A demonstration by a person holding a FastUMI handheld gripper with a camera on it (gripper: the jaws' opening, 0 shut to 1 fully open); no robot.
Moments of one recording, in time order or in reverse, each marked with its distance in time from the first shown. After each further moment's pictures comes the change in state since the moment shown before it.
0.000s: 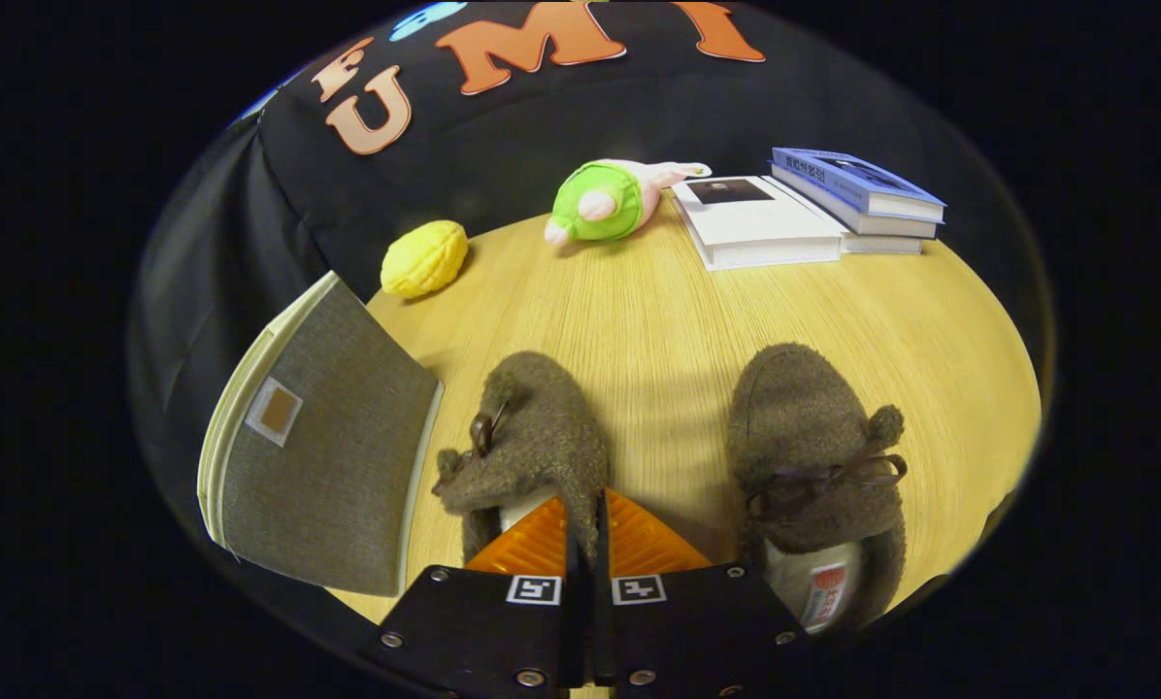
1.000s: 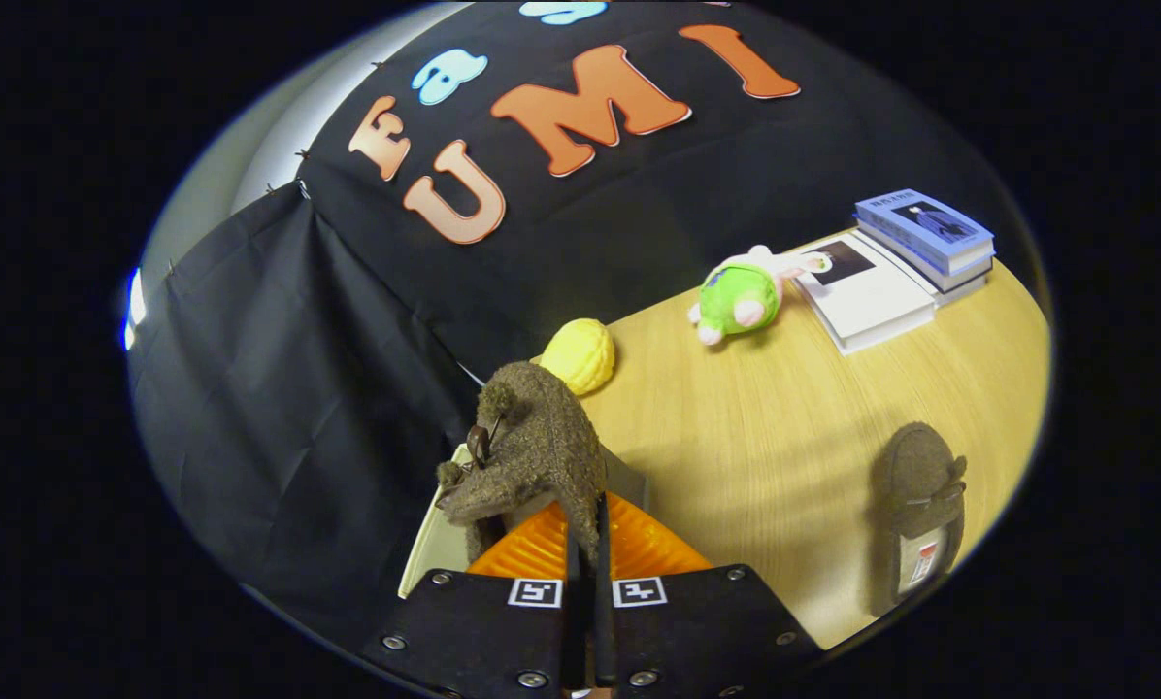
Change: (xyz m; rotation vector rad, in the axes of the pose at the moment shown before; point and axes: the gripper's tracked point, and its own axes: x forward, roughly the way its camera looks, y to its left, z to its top) arm -0.086 0.165 0.101 0.112 -0.168 0.333
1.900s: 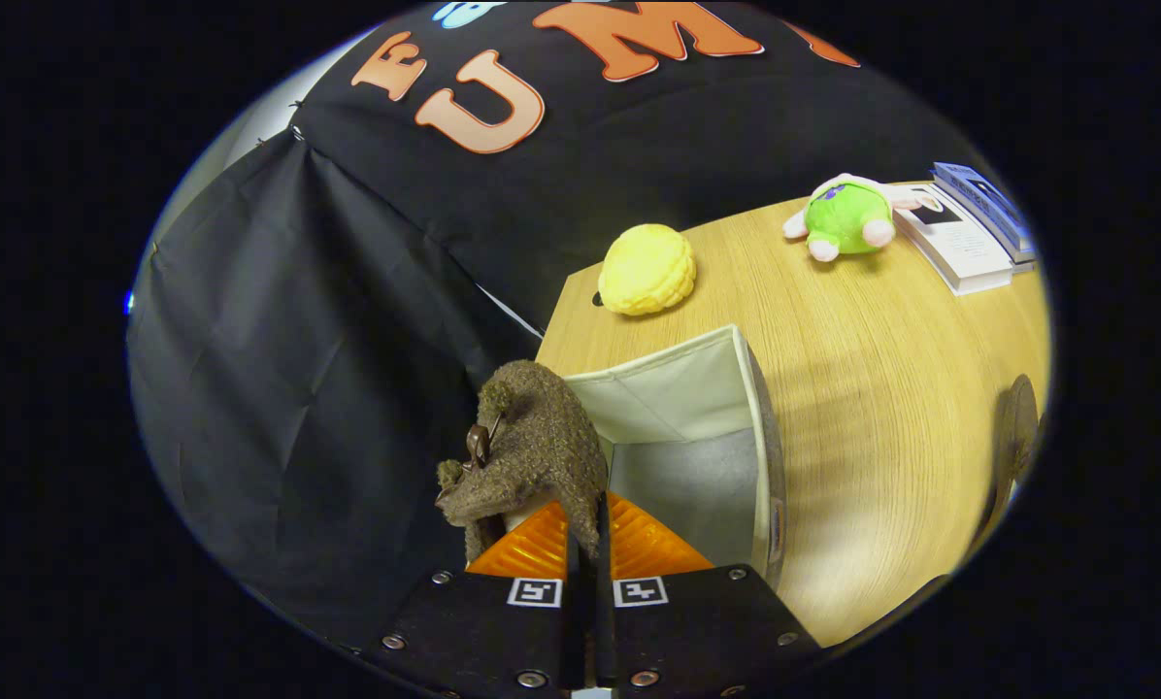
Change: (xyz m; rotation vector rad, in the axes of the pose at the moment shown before) arm 0.094 0.087 -0.086 0.031 0.287 -0.038
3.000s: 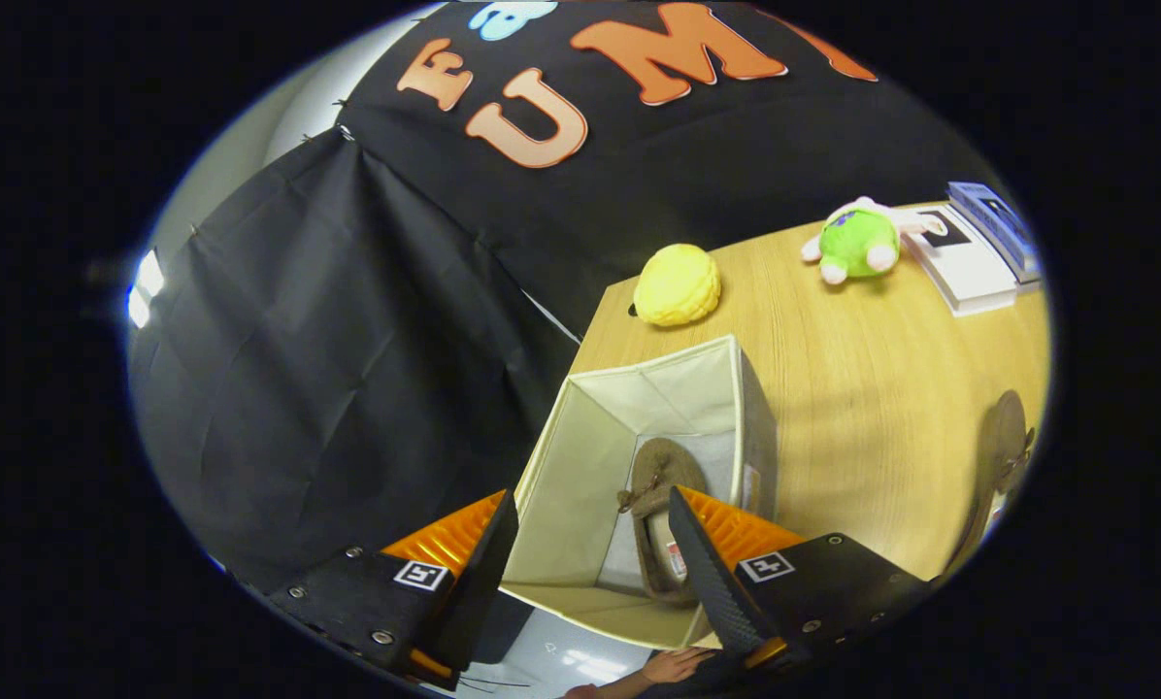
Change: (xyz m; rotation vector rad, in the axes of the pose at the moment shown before) arm -0.075 0.005 0.017 -0.119 -0.096 0.132
